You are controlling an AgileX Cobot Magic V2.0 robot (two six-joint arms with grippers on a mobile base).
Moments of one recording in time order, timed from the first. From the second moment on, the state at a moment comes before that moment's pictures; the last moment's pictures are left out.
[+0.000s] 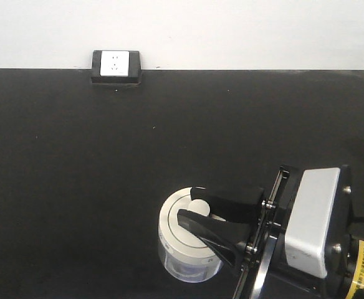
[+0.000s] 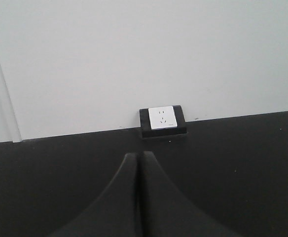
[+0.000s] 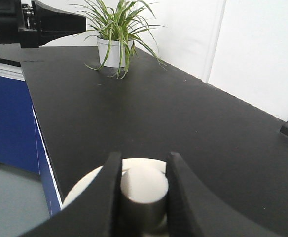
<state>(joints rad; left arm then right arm) -0.02 0.48 -0.40 0.07 0.01 0.02 0.72 0.98 -0.47 -0.80 -0.49 0.60</state>
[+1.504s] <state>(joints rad) -0.02 0.48 -0.40 0.07 0.01 0.02 0.71 1.33 -0.60 -0.42 -0.60 0.26</state>
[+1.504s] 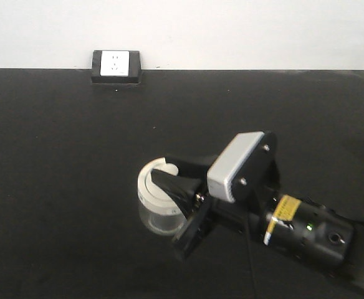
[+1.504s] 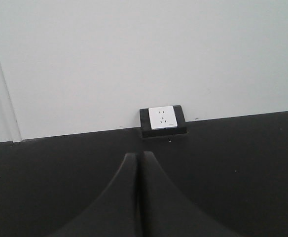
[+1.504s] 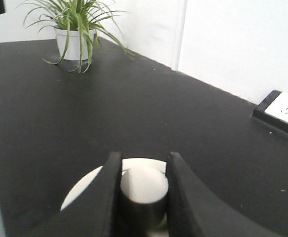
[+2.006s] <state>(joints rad) -0.02 0.48 -0.40 0.07 0.01 0.02 0.37 1.61 -0.79 -0.72 -0.78 0.41</state>
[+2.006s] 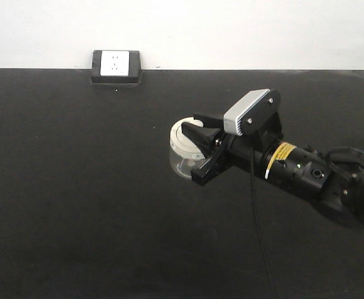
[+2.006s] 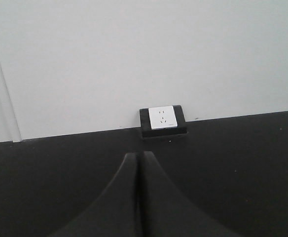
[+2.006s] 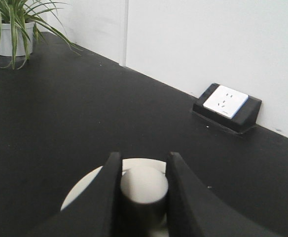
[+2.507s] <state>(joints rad) -0.02 0.48 -0.40 0.07 0.01 0.02 0.24 1.94 -1.05 -1.01 -0.98 0.54</state>
